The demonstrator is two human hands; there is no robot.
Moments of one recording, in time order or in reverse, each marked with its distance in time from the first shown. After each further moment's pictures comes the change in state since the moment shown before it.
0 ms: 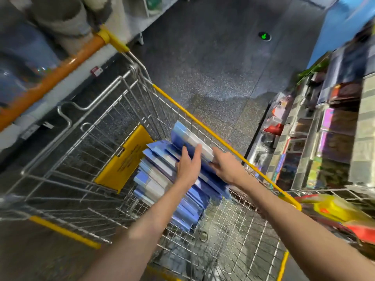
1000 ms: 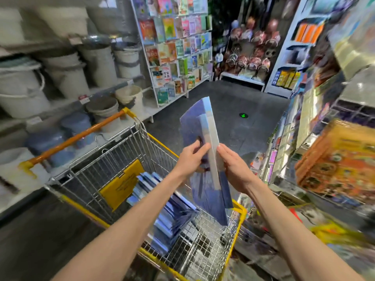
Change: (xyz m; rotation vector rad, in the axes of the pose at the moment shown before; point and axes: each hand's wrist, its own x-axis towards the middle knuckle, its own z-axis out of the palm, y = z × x) left_hand -0.272 0.108 0.068 -0.191 -0.103 0.669; right_hand -0.269 -0.007 -0.167 1.316 0.190 -0.304
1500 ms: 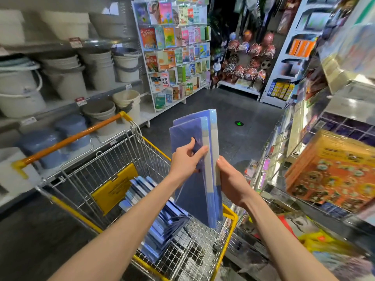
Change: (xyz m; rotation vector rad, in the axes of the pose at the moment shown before) left_hand 0.001 0.006 0.007 0.009 0.124 0.080; right_hand -0.026 -0.002 -0.009 -0.028 -0.073 0.048
